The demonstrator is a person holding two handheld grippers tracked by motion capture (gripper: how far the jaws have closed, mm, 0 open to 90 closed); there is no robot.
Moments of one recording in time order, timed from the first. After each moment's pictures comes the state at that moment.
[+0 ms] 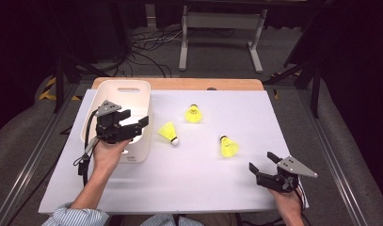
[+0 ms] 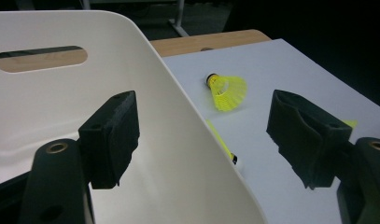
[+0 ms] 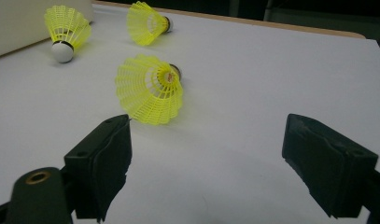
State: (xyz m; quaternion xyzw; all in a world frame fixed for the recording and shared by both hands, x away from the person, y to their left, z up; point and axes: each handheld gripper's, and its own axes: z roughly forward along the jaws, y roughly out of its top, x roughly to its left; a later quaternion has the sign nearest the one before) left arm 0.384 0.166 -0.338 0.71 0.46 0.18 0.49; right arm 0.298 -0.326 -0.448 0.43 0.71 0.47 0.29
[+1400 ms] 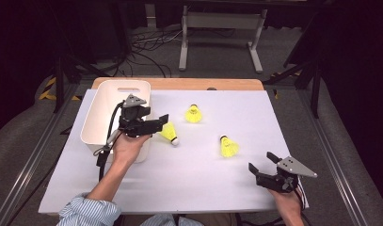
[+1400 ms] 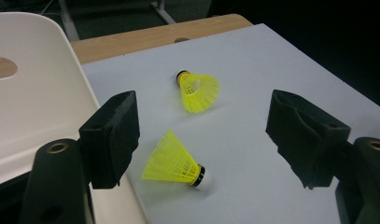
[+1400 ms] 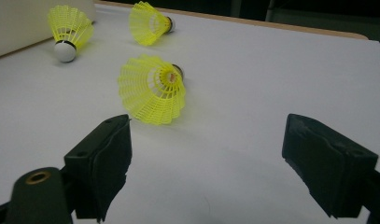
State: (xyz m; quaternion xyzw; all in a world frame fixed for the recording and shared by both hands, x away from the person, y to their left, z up) left arm 0.402 0.117 -0.329 0.75 0.45 0.16 0.47; right arm 0.297 -0.326 -0.448 0.43 0.71 0.47 0.29
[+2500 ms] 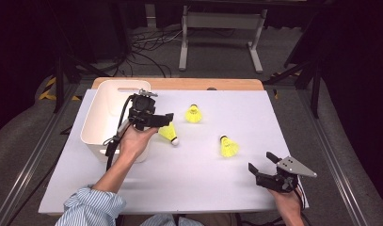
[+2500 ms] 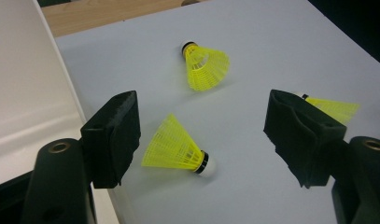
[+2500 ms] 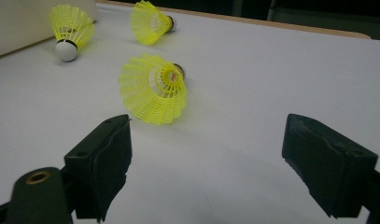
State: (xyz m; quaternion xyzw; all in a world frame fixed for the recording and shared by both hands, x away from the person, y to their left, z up) left arm 0.428 0.094 -0.323 0.78 0.48 0.12 0.39; right arm 0.298 -0.325 -0.448 0.43 0.72 0.47 0.29
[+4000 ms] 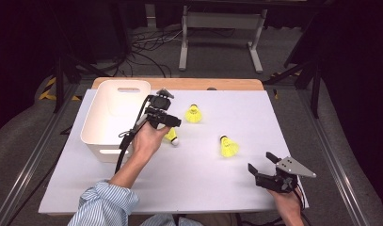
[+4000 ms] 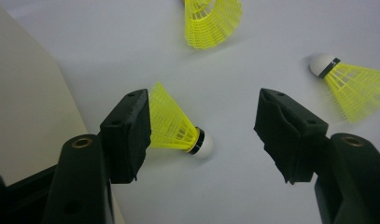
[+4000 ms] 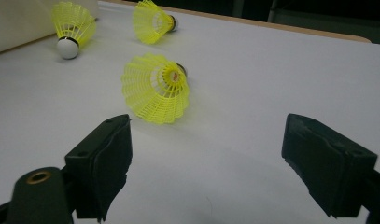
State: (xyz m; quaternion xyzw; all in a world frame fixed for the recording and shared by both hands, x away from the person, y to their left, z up) left arm 0.453 0.057 -0.340 0.81 0.51 0.08 0.27; right arm 0.297 -0.324 -0.447 0.42 0.72 0.47 0.29
